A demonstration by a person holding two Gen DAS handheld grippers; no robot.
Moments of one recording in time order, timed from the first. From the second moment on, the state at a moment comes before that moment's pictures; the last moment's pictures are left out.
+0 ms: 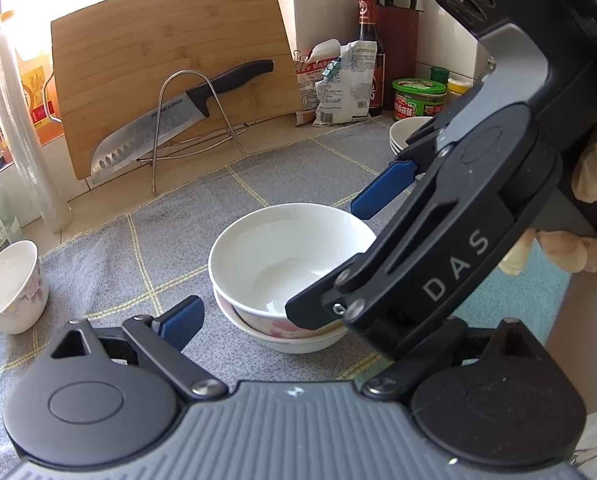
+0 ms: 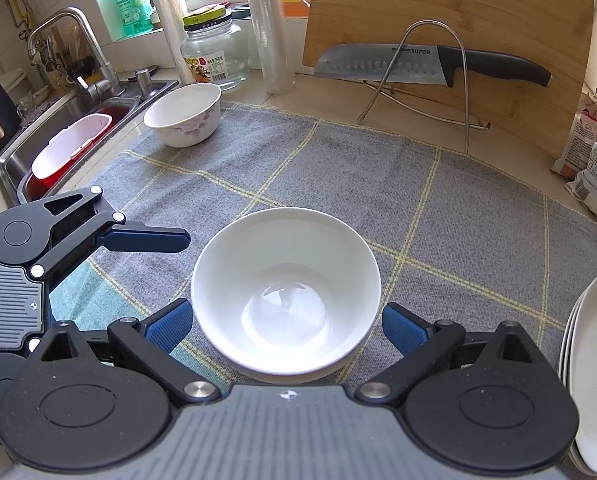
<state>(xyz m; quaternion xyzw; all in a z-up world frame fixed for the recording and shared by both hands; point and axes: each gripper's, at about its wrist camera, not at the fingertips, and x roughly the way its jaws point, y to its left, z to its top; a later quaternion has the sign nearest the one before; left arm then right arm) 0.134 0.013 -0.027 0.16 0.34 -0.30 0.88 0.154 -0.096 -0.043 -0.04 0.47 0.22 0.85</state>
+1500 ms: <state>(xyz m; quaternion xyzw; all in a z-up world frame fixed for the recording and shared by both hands) 0.247 0.214 -0.003 0.10 0.37 -0.13 0.91 0.171 0.064 -0.027 -0.10 0.35 0.20 0.91</state>
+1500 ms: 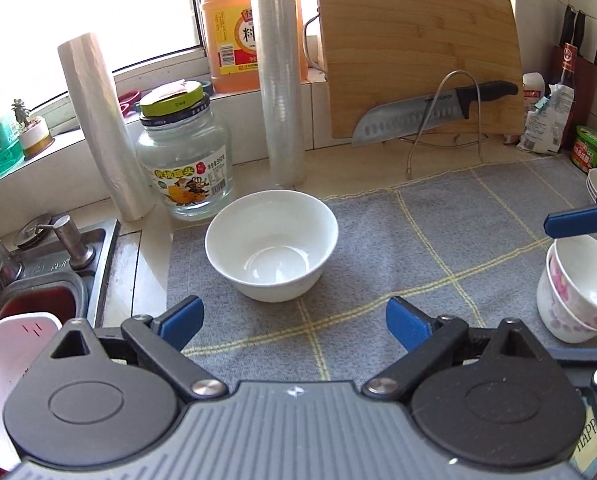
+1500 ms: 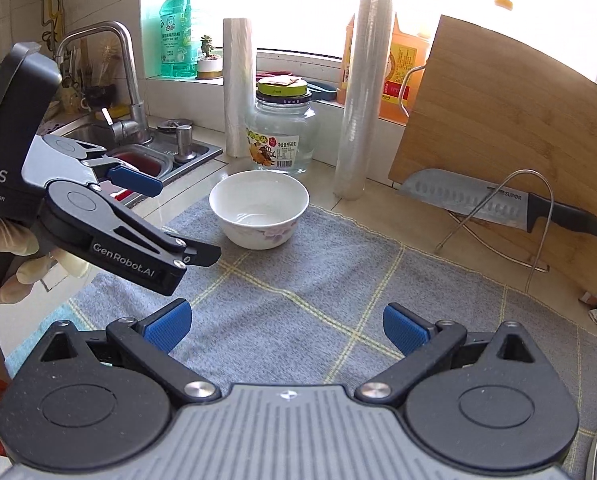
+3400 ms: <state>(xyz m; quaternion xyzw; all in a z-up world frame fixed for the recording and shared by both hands) 0.382 0.235 -0.043 0.12 0.42 -0.27 0.86 0.293 0.144 -0.099 -0.13 0.35 0.22 0.90</state>
